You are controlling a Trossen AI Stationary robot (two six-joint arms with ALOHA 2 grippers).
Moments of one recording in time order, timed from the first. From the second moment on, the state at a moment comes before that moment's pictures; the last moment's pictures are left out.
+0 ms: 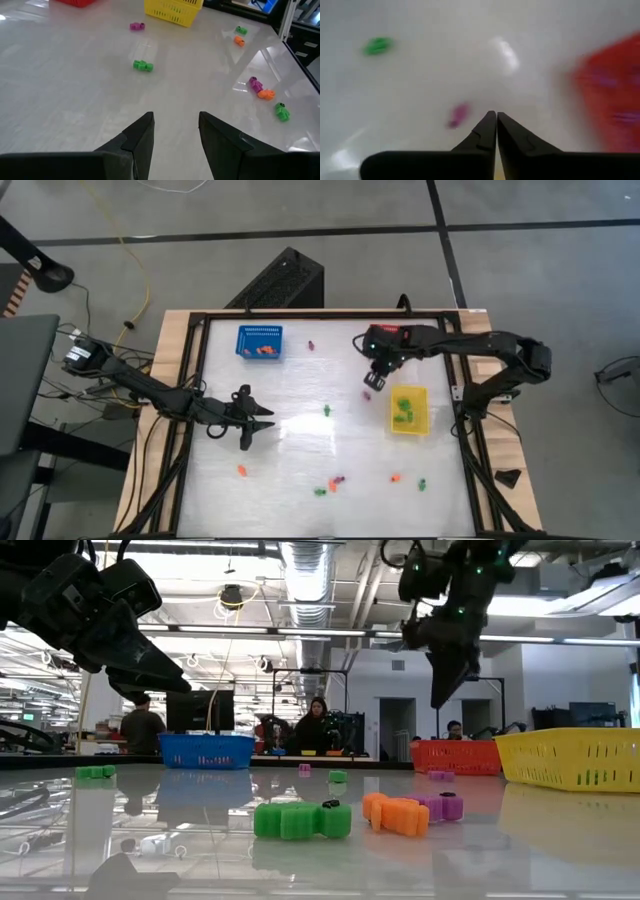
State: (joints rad) left arm -0.34 0.99 0.22 0.42 -0.37 -0.38; right arm -0.31 1.42 1.07 -0.80 0.01 0.23
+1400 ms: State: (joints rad) left arm -0.34 0.99 0.22 0.40 -0.38 -0.39; right arm -0.12 1.69 0.96 -0.56 0.09 0.72
